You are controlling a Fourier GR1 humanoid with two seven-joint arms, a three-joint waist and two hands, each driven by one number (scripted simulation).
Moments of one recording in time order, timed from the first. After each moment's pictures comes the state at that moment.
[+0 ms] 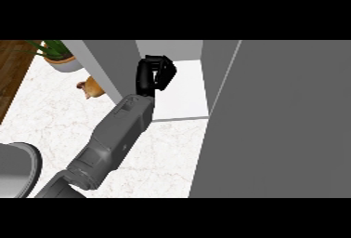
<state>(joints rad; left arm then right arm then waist) -1.03 0.00 -0.27 -0.30 0.53 0.55 -0.58 0.25 -0.35 0.59 -2.48 0.05 -0.31 0.17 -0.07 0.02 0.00</state>
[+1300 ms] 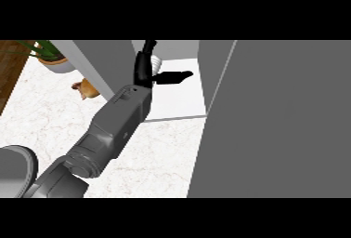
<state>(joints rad) -1.18 0.01 -0.21 -0.10 0.50 0.48 -0.67 0.27 -0.36 0.54 -2.48 0.00 -0.26 0.12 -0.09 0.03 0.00</state>
